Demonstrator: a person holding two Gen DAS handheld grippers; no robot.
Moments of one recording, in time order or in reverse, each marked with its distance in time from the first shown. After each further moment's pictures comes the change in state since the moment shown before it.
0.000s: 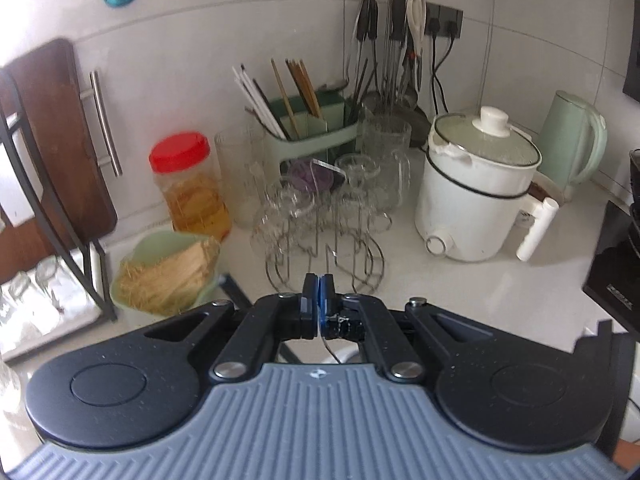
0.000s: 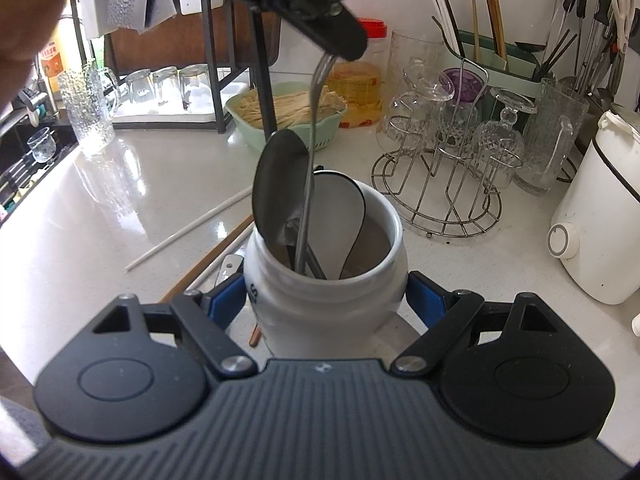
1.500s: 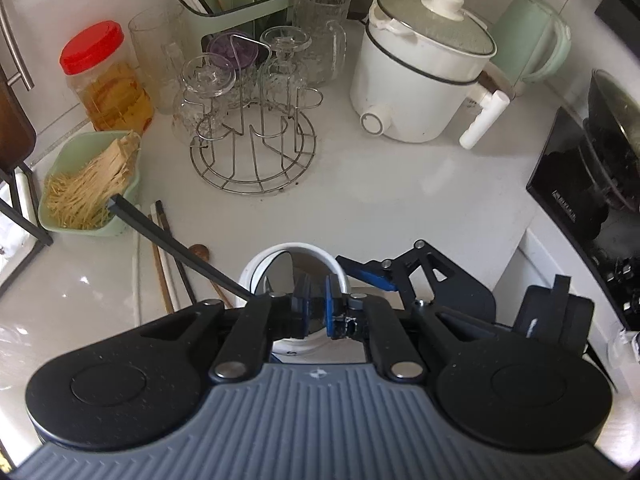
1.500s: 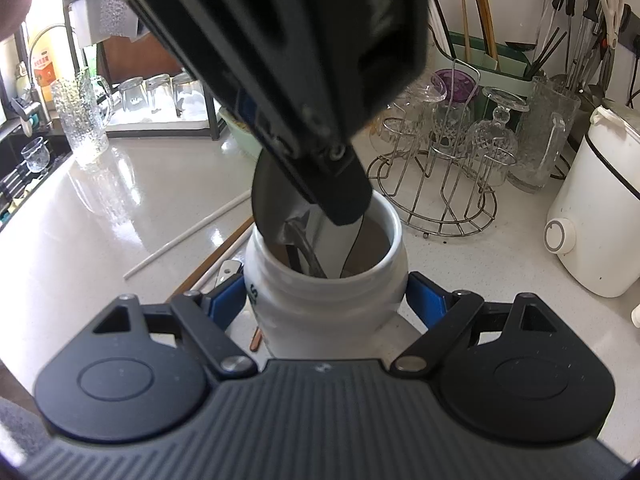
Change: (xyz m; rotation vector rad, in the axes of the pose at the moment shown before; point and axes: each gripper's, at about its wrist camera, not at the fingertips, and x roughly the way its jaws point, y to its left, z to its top) left arm 0.029 -0.015 0.009 0.037 0.421 -0.199; right arm -0.002 0.005 -0.004 0.026 -0.022 -0.022
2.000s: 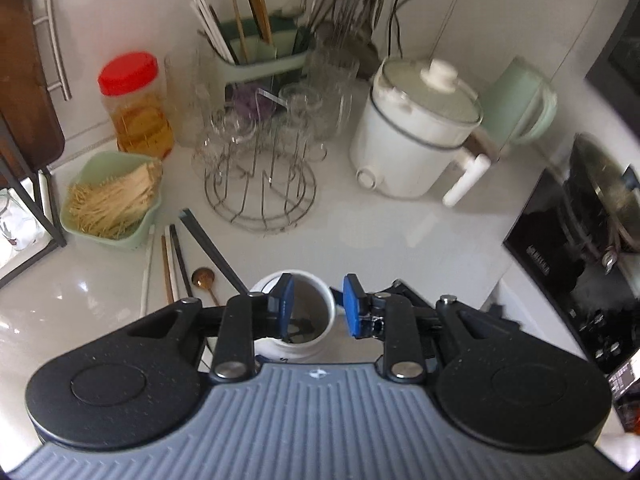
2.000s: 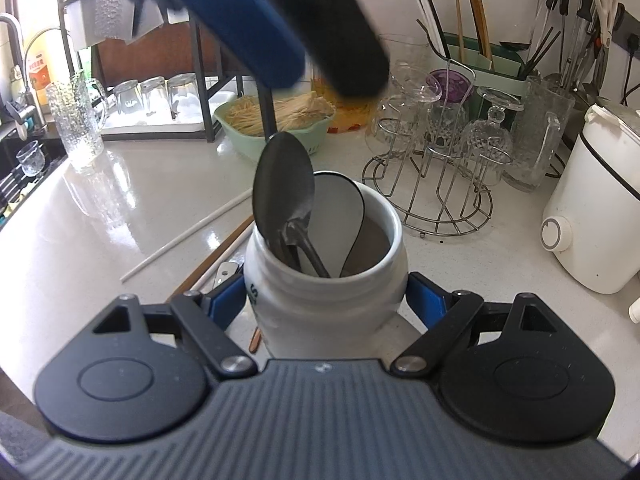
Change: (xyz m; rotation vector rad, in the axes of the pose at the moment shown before) left arm -0.060 0.009 -0.011 -0.100 -0.165 -0.034; right arm 0.003 0.002 0.000 0.013 -0.006 -0.019
